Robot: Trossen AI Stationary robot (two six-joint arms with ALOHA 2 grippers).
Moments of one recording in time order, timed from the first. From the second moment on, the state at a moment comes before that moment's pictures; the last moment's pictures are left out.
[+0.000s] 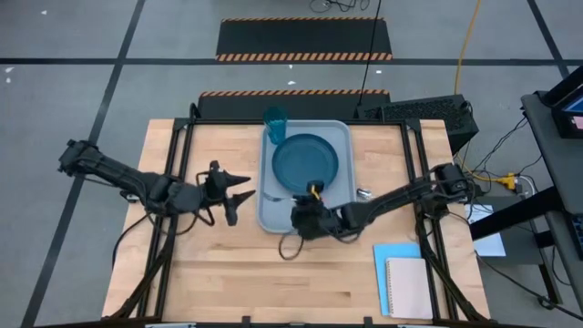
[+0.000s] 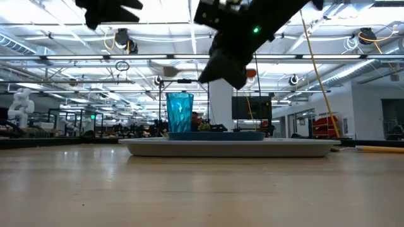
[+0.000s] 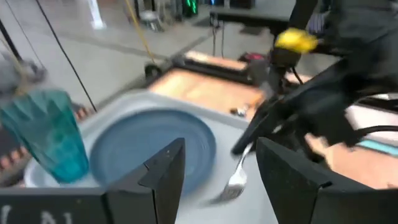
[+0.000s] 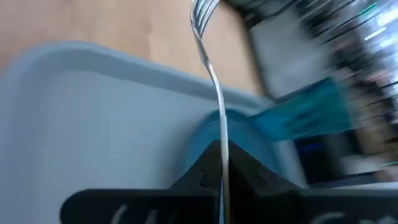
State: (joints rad) left arm -0.35 0.96 0.72 -0.11 -0.68 -0.31; right arm 0.28 1.82 1.17 -0.15 0.86 -0.19
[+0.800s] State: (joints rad) left arm -0.27 1.04 0.71 -0.05 -0.45 -0.85; right arm 0.46 1.82 1.17 -0.04 1.49 -0.62
